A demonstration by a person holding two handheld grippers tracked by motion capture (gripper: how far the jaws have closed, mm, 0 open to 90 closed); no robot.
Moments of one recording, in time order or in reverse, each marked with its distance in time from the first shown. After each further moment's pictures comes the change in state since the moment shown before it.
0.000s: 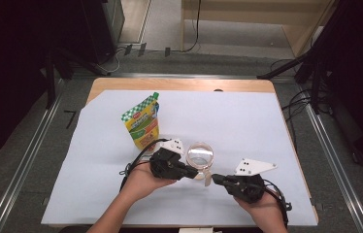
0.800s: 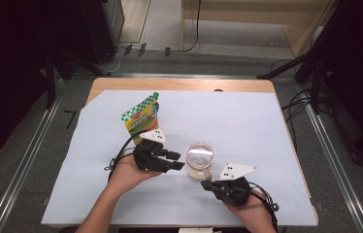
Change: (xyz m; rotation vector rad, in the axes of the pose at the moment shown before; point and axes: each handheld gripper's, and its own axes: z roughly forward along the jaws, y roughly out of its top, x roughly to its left) left arm 0.024 -0.012 -0.034 -0.055 0.087 -0.049; right arm 0.013 -0.005 0.030 0.077 0.036 -0.028
